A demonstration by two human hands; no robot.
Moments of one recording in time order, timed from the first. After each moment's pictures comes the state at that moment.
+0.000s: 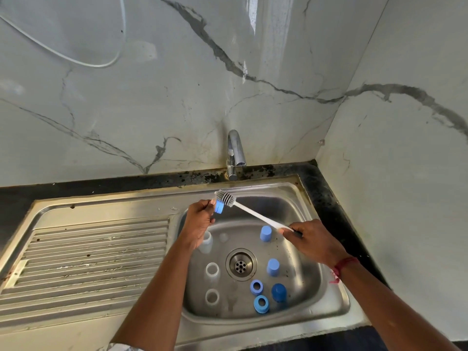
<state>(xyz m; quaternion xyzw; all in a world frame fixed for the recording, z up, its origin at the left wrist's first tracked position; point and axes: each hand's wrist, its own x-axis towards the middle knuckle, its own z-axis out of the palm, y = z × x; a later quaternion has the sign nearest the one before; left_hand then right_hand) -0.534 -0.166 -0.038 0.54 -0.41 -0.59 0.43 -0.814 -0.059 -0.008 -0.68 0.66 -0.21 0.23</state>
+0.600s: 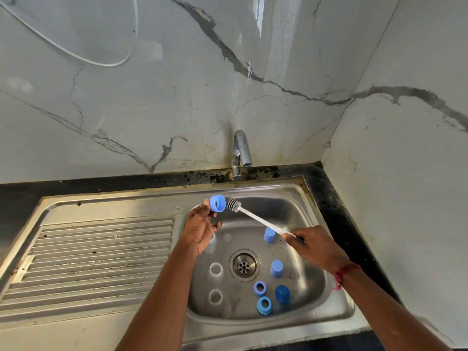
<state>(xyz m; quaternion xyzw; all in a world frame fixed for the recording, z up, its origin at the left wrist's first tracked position) -0.524 -0.150 -0.033 0.44 -0.24 -0.70 0.51 -0.806 -0.054 -0.015 -0.66 0.68 -0.19 0.25</state>
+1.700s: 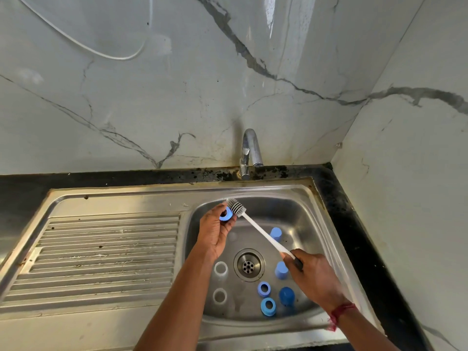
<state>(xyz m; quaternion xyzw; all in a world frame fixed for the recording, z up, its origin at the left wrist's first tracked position) -0.546 -0.148 -0.044 0.41 -0.08 -0.71 0.56 -0.771 -0.016 -0.051 -0.67 0.69 -0.23 0.17</state>
